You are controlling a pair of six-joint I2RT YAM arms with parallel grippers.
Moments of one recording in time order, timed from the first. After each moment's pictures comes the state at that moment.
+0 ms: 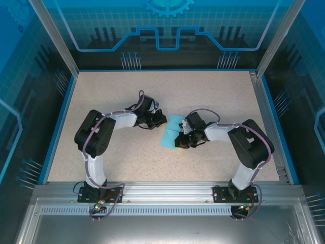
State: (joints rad) left arm -0.43 1.92 1.11 -0.06 0.53 -0.90; right arm 0.53 1.75 0.80 -0.22 -0.56 0.59
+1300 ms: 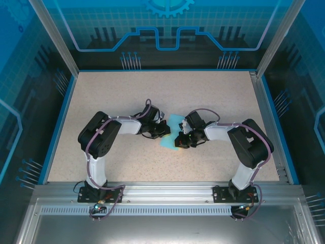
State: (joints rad) left arm -0.50 1.96 1.01 0.01 0.55 -0.87; right arm 0.53 1.75 0.81 -0.23 -0.56 0.60
